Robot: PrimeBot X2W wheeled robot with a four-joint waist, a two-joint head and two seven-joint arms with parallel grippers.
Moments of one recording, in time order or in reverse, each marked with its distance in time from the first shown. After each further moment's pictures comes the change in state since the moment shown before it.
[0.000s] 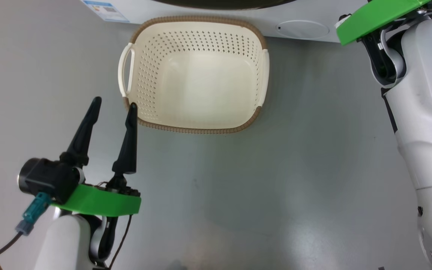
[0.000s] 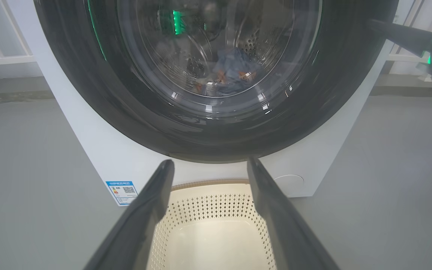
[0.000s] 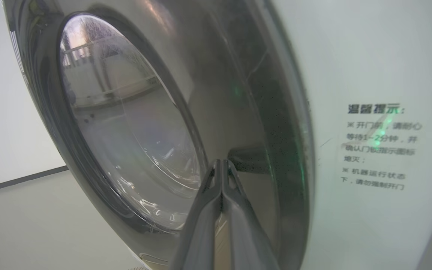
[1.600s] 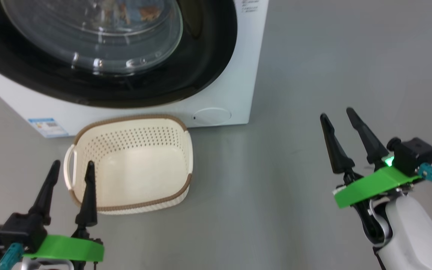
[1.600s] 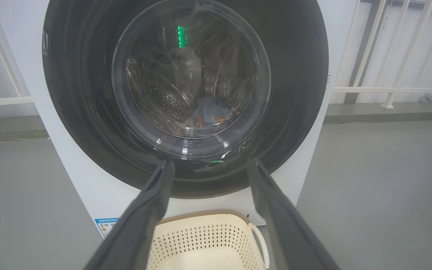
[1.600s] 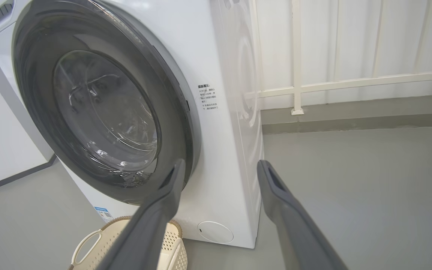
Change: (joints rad) left arm 0.226 0.035 0.166 0.015 0.065 0.000 0.000; right arm 0.752 -0.005 -0.056 -0.349 0.112 -0.004 0.000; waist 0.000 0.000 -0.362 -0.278
